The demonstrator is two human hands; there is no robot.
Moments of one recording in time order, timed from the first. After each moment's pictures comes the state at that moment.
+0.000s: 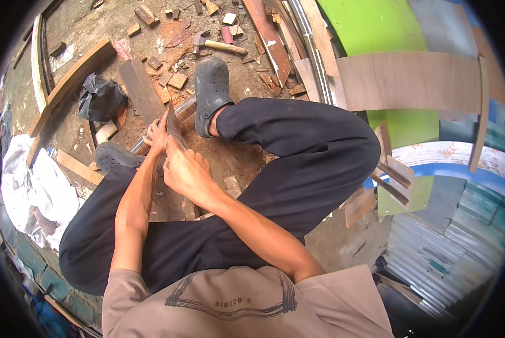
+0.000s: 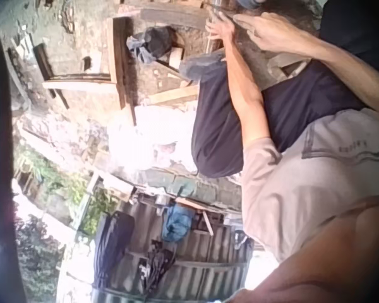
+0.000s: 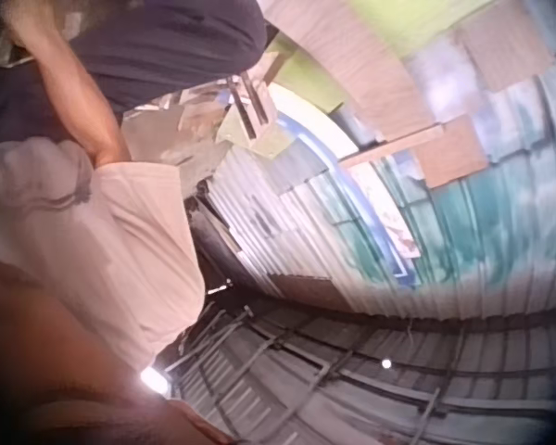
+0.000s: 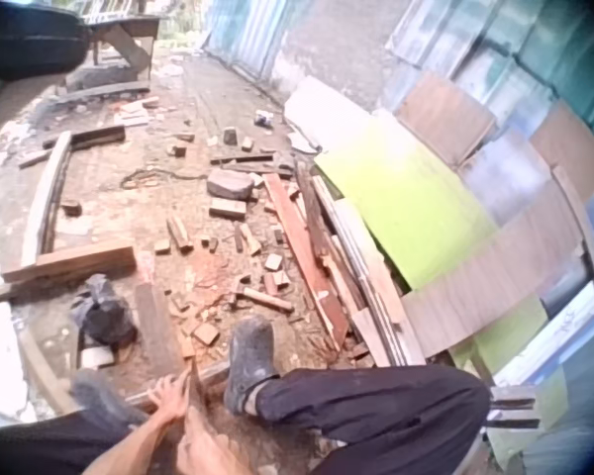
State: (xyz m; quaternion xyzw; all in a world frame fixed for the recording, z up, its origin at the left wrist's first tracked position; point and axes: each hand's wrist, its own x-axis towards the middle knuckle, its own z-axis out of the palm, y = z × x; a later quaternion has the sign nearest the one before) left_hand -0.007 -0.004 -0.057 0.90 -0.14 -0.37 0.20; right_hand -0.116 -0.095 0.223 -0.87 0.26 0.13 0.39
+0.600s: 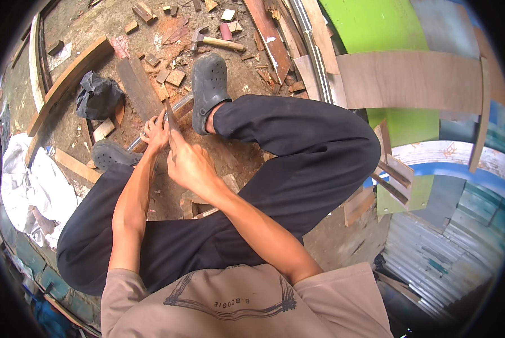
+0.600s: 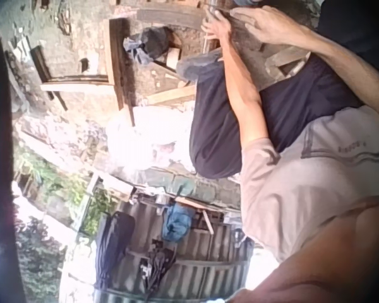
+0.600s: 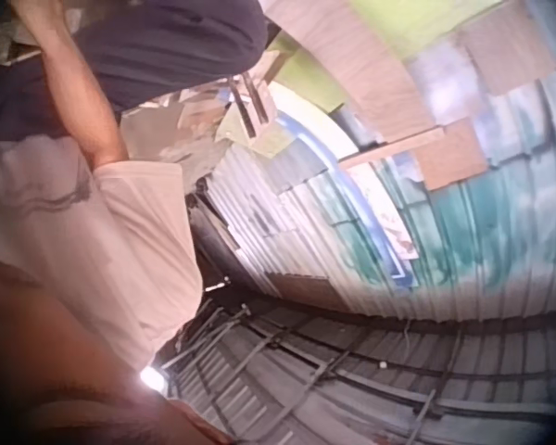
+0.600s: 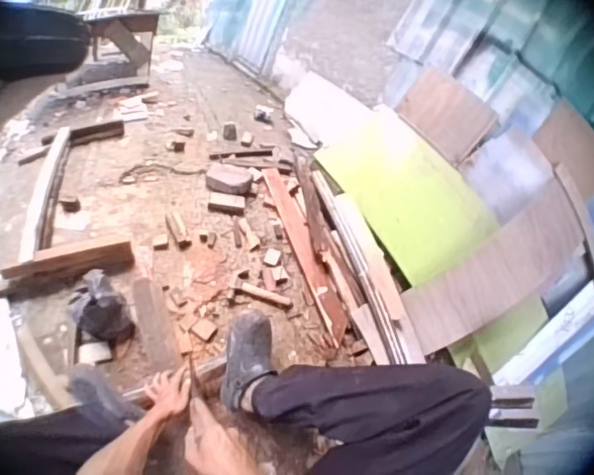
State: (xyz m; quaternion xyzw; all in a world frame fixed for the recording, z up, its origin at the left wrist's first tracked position) left_hand -0.004 -0.004 -0.053 0.90 -0.14 -0.34 0.22; right_hand -0.119 -0.108 0.217 -0.86 0.27 0.05 0.44
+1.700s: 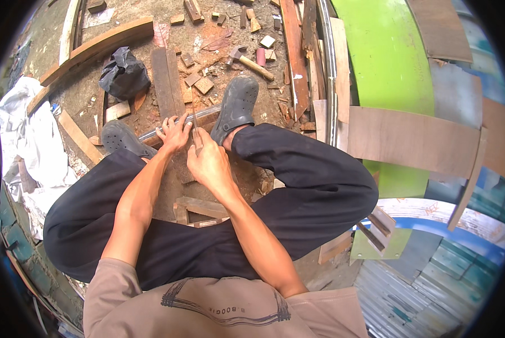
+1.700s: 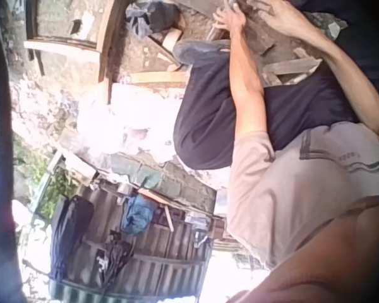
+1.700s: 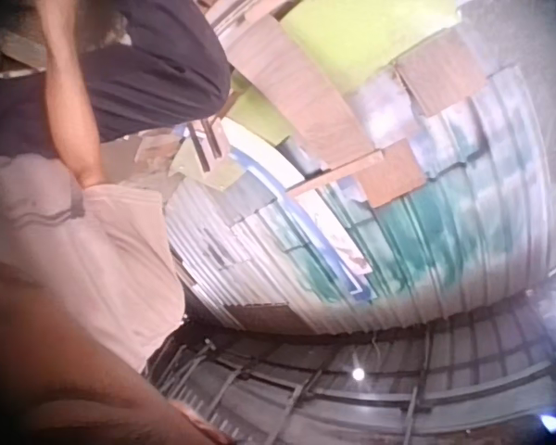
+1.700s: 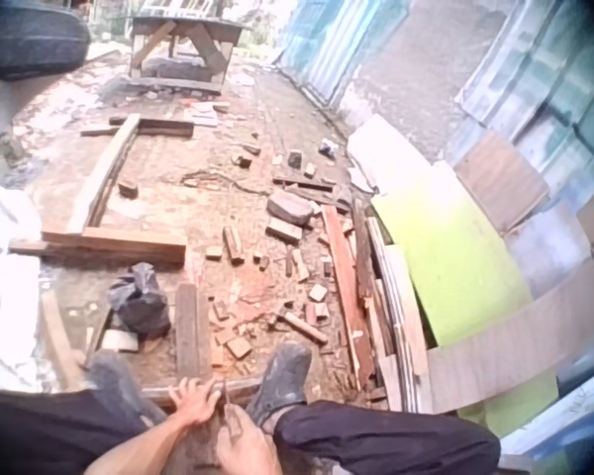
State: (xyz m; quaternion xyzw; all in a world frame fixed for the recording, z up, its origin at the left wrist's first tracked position) left_hand -0.011 -0.009 -0.039 0.89 -0.10 -0.36 0.25; right_hand -0.097 -0.105 0.227 -0.85 0.31 0.13 0.41
